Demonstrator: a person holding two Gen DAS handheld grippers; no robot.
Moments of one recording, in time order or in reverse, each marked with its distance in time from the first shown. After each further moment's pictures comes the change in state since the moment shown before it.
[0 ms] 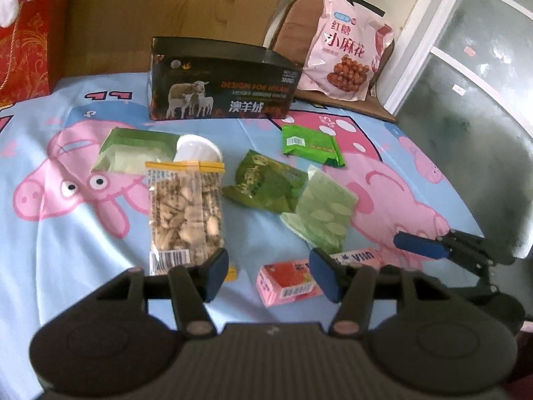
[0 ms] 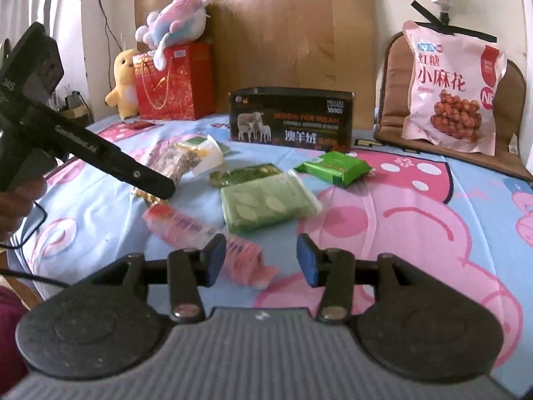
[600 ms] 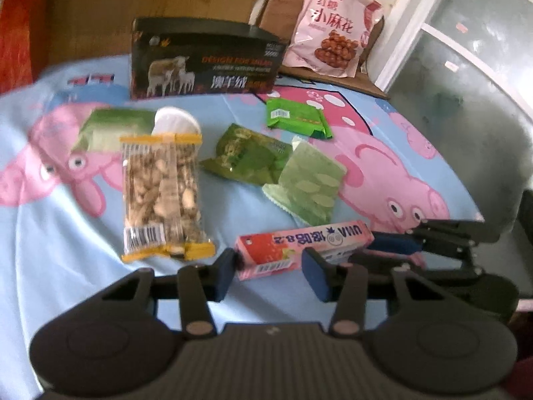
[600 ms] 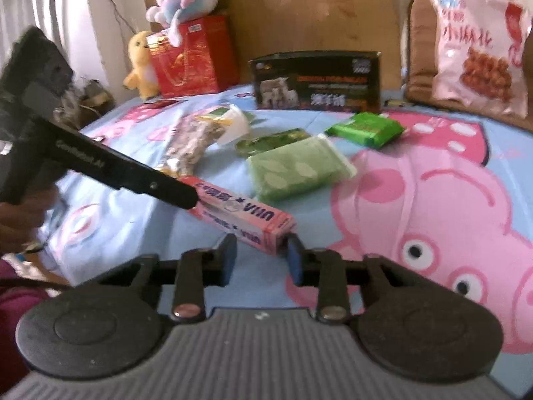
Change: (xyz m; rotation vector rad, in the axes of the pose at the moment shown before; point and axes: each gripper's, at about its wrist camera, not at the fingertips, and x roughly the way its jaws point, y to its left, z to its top) left arm 0.011 -0.013 -0.010 0.044 0.054 -0.010; right arm 0.020 0.002 0.000 0.051 0.107 0.086
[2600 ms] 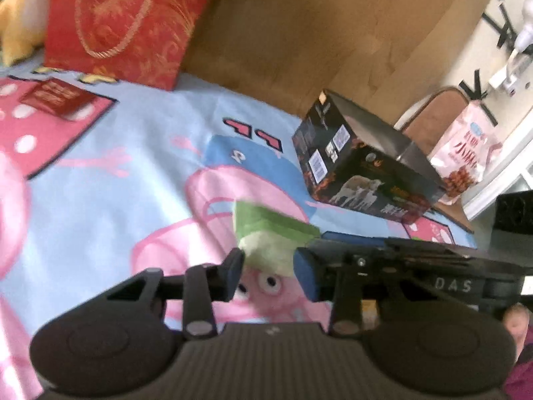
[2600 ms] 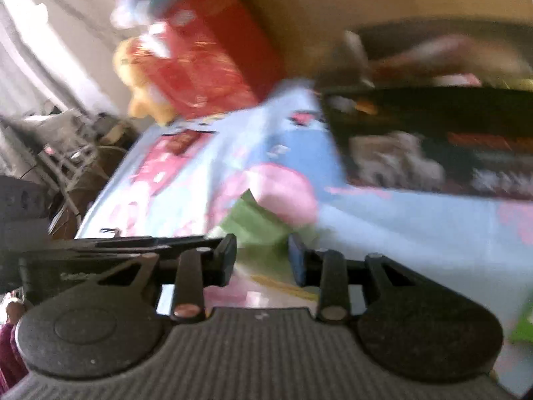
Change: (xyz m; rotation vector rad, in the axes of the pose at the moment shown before) left arm -0.020 0.170 0.049 -0.394 -0.176 0.124; right arm 0.171 0.031 0.152 0.159 0.176 0.339
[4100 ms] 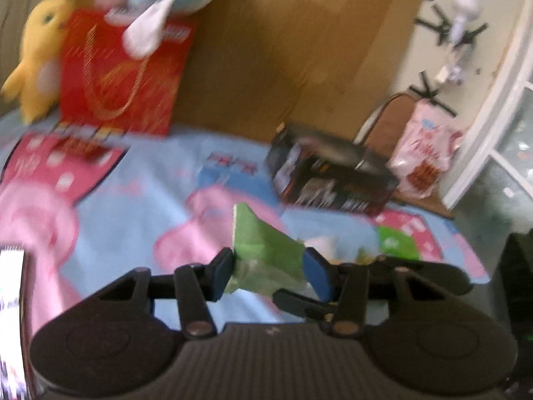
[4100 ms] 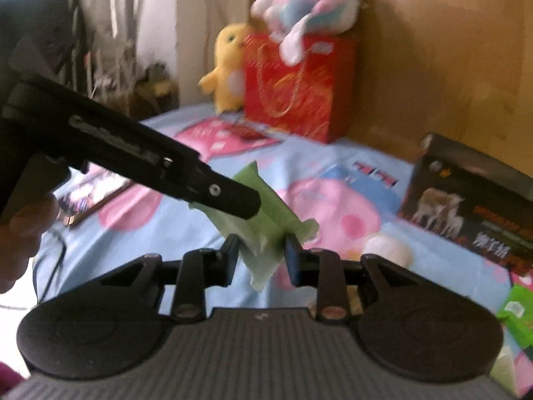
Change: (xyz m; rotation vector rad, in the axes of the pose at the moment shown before) left arm -0.079 -0.040 -0.023 0.156 -0.128 -0.016; right arm -0.020 0.091 -0.078 -0.456 -0.214 -0.194
